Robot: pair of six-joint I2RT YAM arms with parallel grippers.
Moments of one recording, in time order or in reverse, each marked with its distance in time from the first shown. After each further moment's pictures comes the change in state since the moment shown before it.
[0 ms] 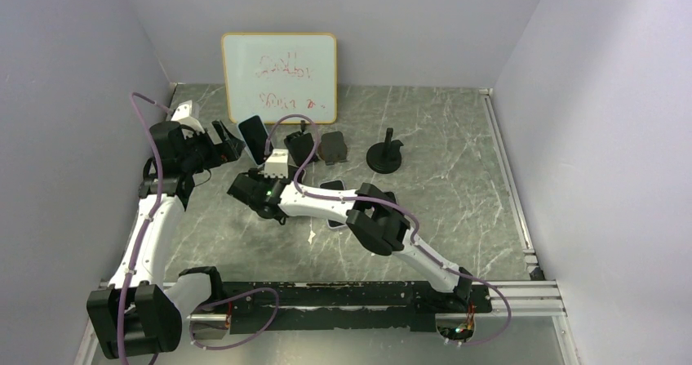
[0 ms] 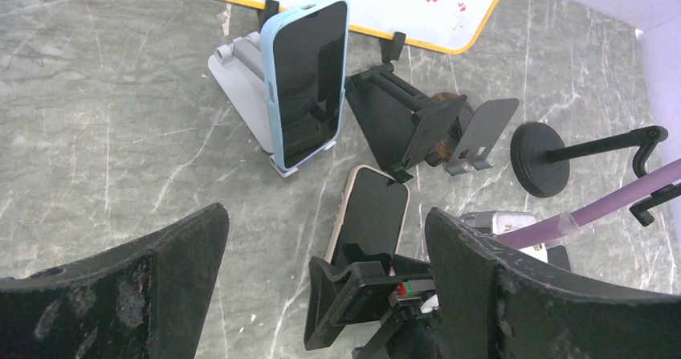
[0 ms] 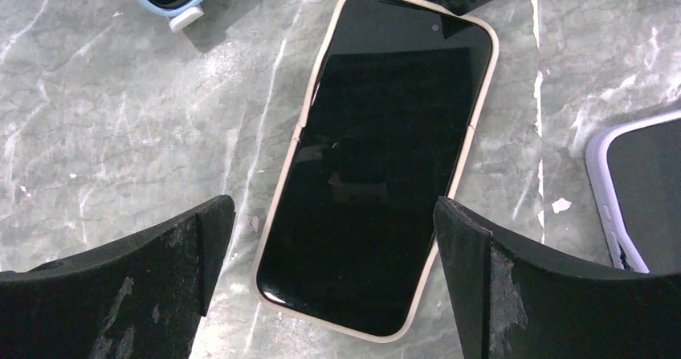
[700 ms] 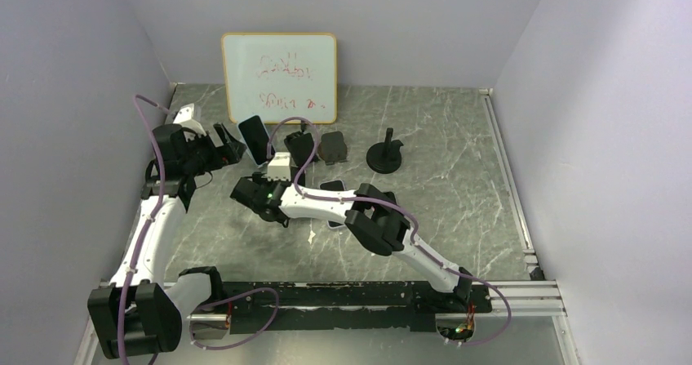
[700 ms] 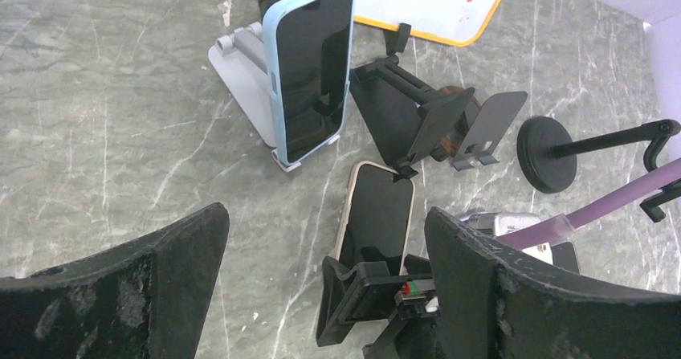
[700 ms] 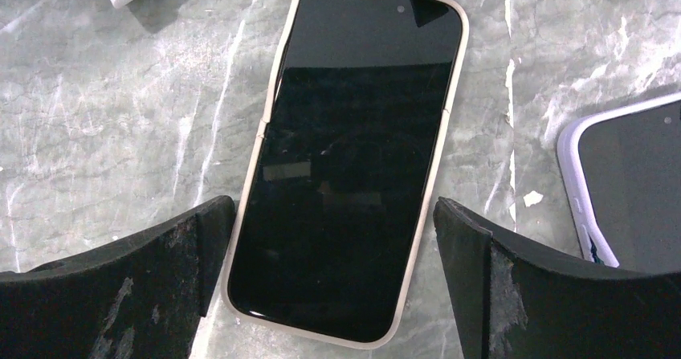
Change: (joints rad) left arm -0.002 0.000 -0.029 0.024 0.000 0.005; right arm 0.001 0.002 -0.035 -0.034 0.024 -0.003
